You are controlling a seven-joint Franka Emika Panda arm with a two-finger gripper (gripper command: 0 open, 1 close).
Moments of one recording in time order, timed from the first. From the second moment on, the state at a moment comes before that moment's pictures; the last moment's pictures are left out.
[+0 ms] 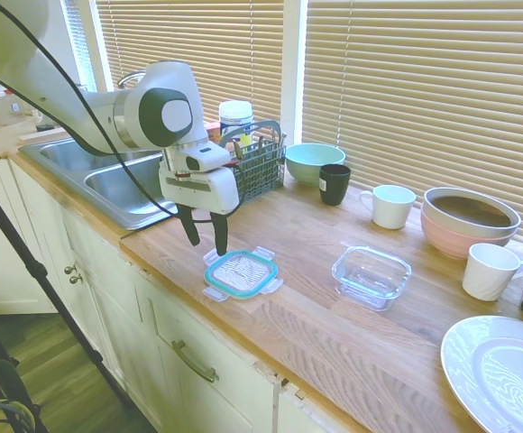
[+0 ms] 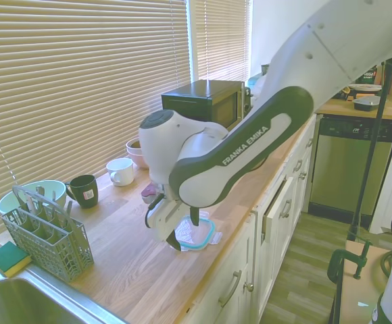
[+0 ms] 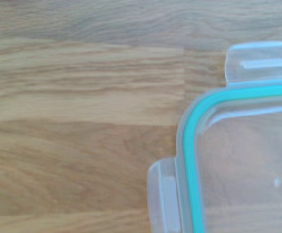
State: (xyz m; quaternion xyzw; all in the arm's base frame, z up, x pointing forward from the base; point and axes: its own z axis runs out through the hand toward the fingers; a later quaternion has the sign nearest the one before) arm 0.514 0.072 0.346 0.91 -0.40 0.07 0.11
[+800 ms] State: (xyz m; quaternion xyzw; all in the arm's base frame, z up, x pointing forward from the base) arm 0.546 0.080 0.316 0.91 -0.37 0.07 0.19
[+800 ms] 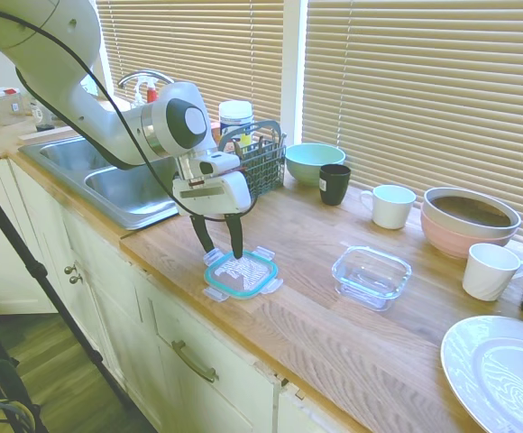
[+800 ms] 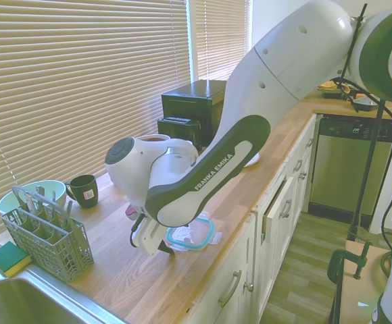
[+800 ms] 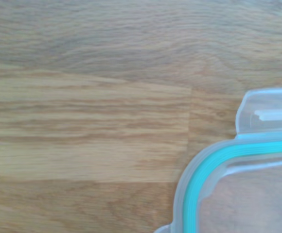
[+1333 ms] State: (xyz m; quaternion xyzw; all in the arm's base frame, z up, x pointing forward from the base) arm 0.543 0.080 0.315 0.91 -0.37 0.07 0.20
